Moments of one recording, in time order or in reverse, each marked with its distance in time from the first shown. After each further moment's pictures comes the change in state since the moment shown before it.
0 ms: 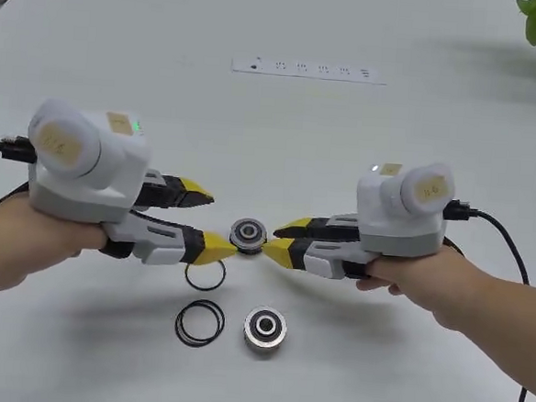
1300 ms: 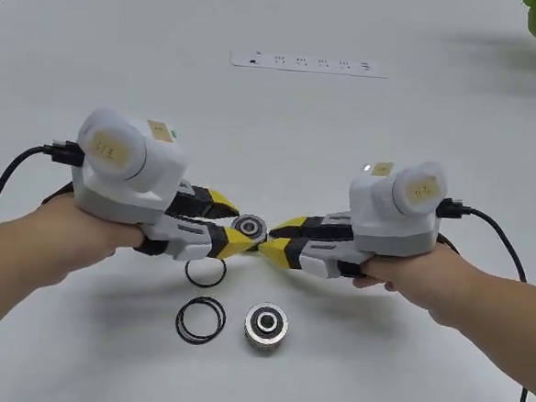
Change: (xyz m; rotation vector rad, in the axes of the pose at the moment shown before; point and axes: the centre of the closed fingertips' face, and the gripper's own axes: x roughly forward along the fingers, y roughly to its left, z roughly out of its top) left arm 0.029 -0.006 -0.004 0.004 0.036 -0.028; right arm 0.006 0.003 -0.005 -0.028 0.008 0.007
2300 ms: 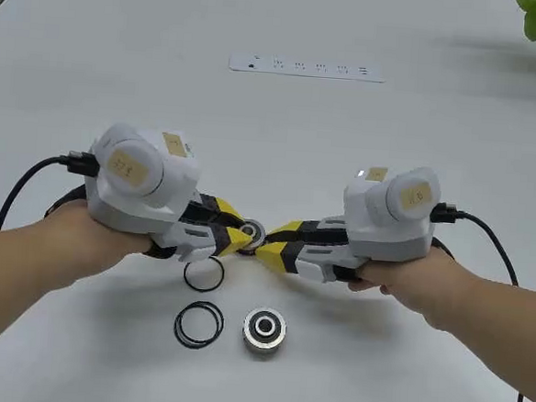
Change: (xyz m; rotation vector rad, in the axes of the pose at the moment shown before) left arm 0.008 0.003 -0.002 0.092 0.028 0.031; right arm 0.003 -0.001 0.000 -0.020 0.006 0.002
